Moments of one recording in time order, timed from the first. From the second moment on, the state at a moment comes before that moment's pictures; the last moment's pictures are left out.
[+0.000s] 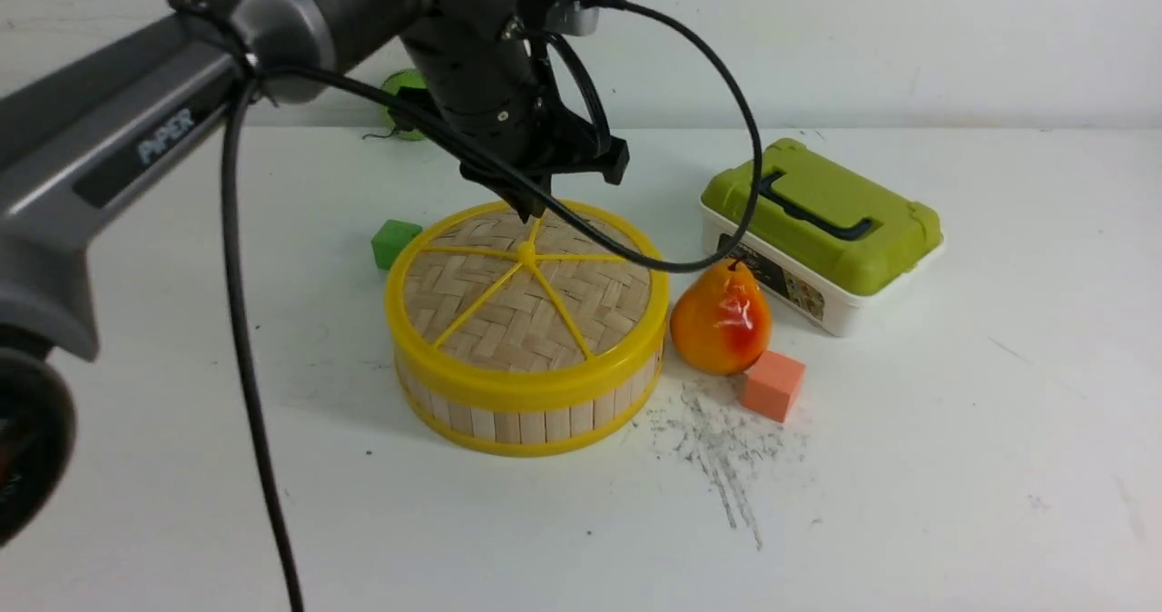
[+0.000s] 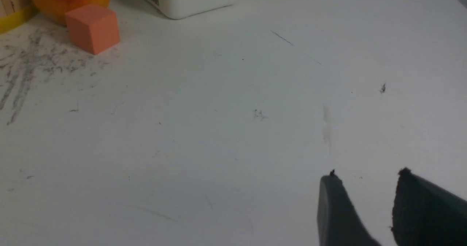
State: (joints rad) right arm -0.04 -0.02 0.02 -0.02 0.39 -0.03; left arm -0.50 2.07 -2.10 0.08 1.13 -0.12
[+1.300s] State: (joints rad) right arm -0.04 -0.02 0.02 -0.02 0.39 -0.03; left arm -0.50 2.12 -2.14 0.16 1.09 -0.17
